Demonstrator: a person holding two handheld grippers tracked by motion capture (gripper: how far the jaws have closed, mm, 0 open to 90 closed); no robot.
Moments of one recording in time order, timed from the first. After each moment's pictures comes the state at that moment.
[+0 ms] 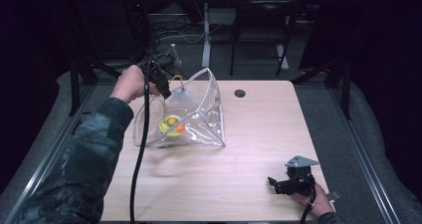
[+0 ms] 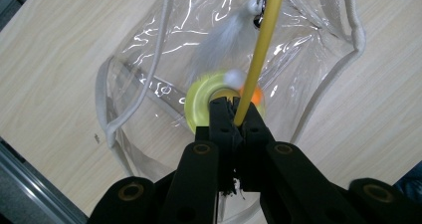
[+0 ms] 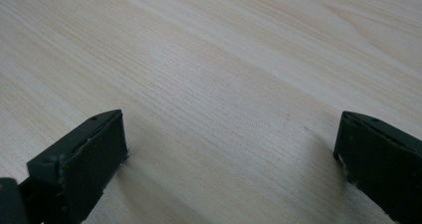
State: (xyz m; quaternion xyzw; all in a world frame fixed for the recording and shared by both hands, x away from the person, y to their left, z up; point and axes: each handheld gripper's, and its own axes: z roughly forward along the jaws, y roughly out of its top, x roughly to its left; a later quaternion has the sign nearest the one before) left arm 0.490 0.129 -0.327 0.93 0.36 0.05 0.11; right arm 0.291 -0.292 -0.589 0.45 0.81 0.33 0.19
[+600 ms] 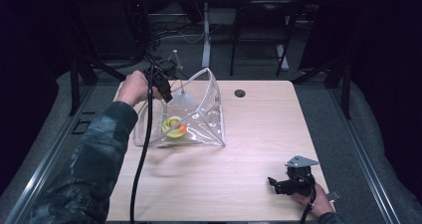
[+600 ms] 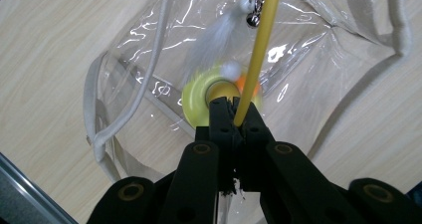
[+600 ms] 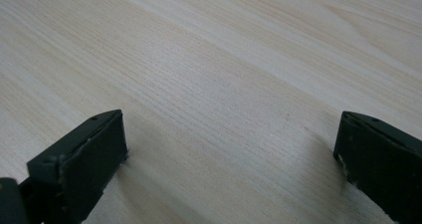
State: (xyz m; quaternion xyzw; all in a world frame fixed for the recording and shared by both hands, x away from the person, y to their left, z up) left arm 0.499 0.127 -0.352 0.92 0.37 0.05 0.10; right arm 0.291 -0.292 -0.589 0.45 0.81 0.33 0.19
